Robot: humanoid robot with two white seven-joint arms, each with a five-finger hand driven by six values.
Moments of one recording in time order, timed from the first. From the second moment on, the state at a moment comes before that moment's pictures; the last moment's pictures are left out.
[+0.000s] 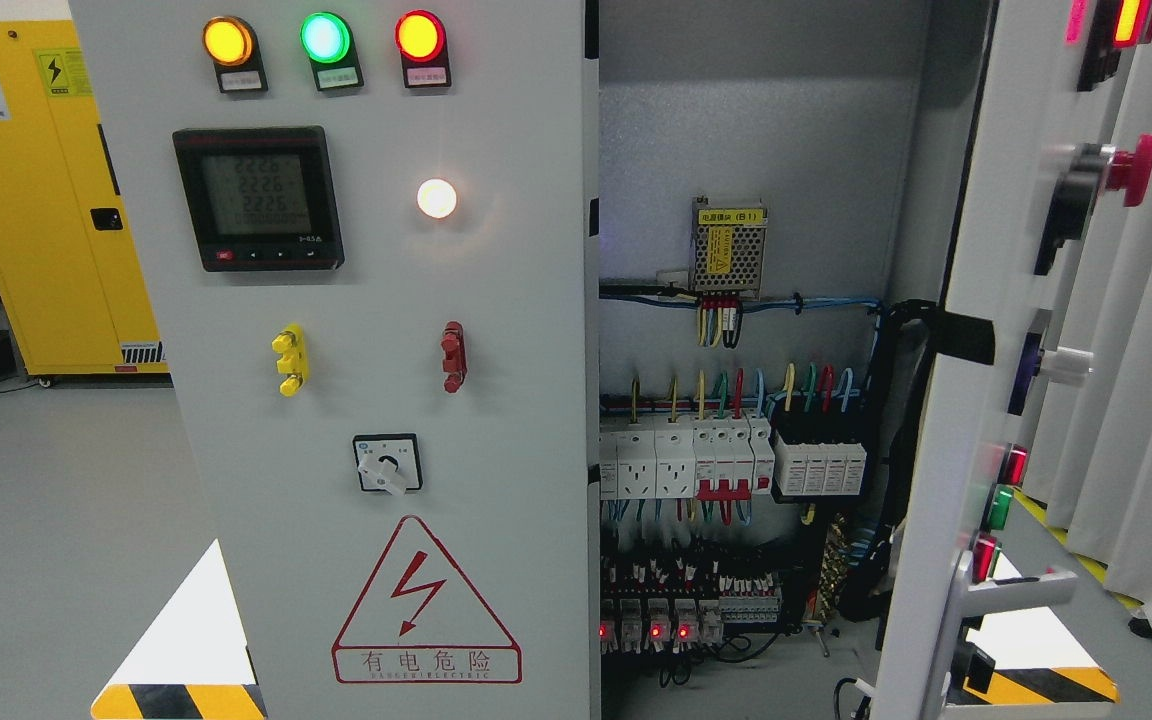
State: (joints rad) left arm 0.00 -0.04 -0.10 -0.03 0.13 -0.19 -0.06; right arm 0.08 0.00 0.00 -0.12 0.00 0.06 0.07
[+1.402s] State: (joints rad) left arm 0.28 0.17 -0.15 -0.99 0.20 -0.39 -0.63; right arm 0.08 0.00 0.00 -0.12 0.00 0.06 0.07
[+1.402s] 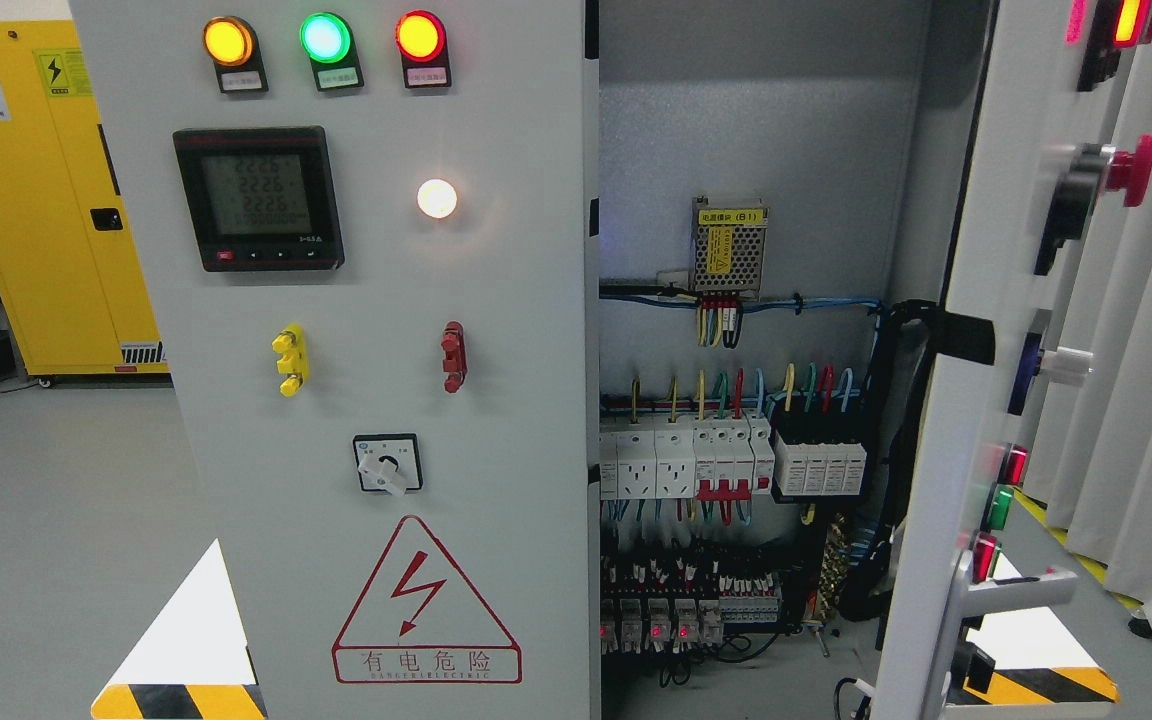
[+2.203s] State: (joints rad) left arm 0.18 0.64 -0.25 -1.69 0.80 -0.06 -0.64; right arm 0.08 0.00 0.00 -0.12 0.00 0.06 0.07
